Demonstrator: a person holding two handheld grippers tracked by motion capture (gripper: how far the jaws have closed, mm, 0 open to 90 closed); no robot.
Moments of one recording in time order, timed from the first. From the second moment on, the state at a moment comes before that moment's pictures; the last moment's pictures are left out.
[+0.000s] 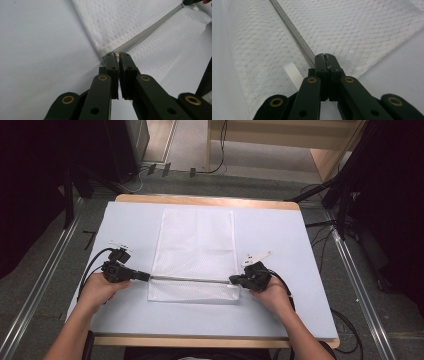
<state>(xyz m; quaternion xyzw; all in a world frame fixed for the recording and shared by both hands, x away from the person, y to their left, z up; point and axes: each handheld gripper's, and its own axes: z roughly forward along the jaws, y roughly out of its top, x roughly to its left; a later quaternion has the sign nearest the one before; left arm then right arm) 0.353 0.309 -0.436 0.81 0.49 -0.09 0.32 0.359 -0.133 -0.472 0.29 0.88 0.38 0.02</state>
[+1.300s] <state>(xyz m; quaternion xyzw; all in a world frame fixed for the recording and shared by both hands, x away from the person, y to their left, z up) 0.353 0.334 -0.435 0.78 0.50 0.04 0.38 0.380 -0.167 -0.465 0.38 0.83 0.41 0.07</state>
